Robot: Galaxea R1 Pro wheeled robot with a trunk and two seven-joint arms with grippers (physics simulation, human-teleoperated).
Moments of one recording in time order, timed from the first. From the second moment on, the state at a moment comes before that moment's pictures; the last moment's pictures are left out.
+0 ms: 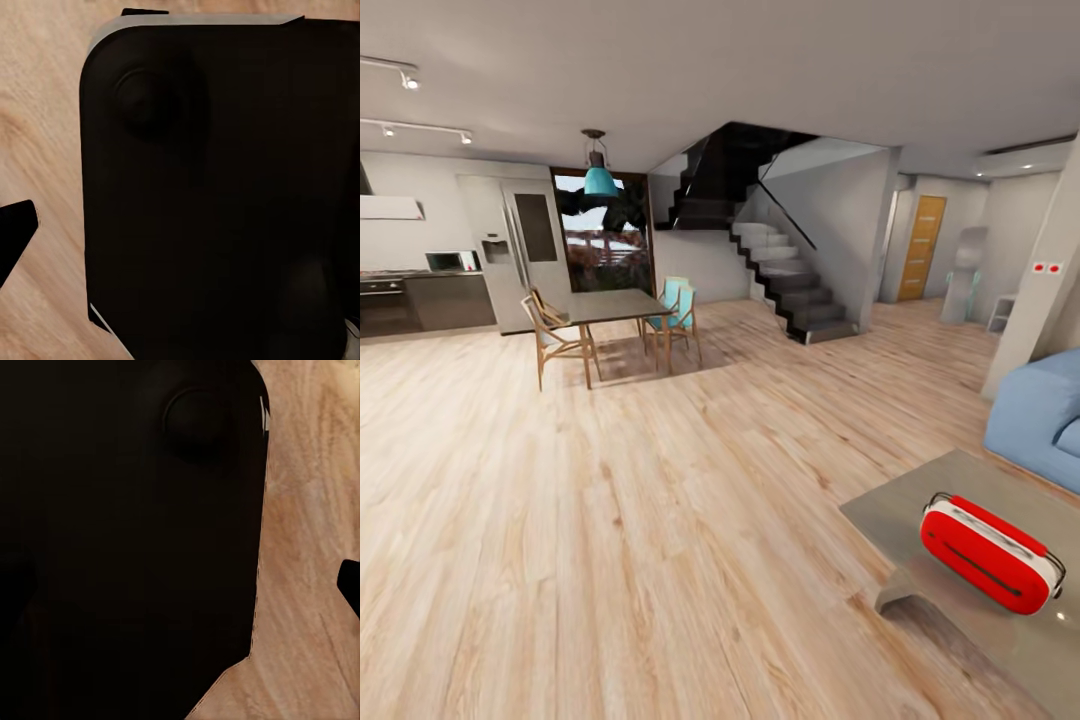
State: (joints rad) left arm 0.00 -0.02 0.01 -0.04 0.05 -0.01 0.00; right arm 0.00 0.00 0.00 0.00 0.00 -0.01 -0.01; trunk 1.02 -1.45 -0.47
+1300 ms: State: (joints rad) left arm 0.00 -0.01 0.01 -0.04 0.10 -0.01 0.00; right arm 0.00 0.00 0.00 0.00 0.00 -0.01 -0.01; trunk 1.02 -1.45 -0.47
